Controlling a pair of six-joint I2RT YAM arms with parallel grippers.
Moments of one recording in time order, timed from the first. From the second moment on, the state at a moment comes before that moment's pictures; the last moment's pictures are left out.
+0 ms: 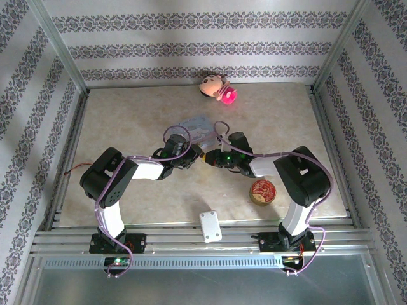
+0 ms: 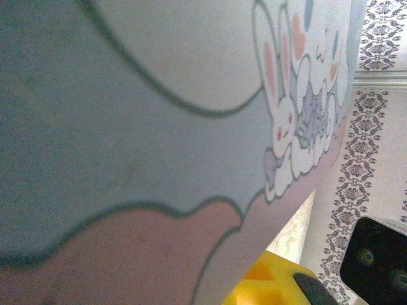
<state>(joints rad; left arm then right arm) -0.56 1.83 0.80 0.45 0.19 -1.34 0.49 1.79 0.73 0.43 -0.58 0.74</state>
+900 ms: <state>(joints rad) -0.56 1.83 0.79 0.48 0.19 -1.35 0.47 1.80 0.68 0.58 -0.63 0.91</state>
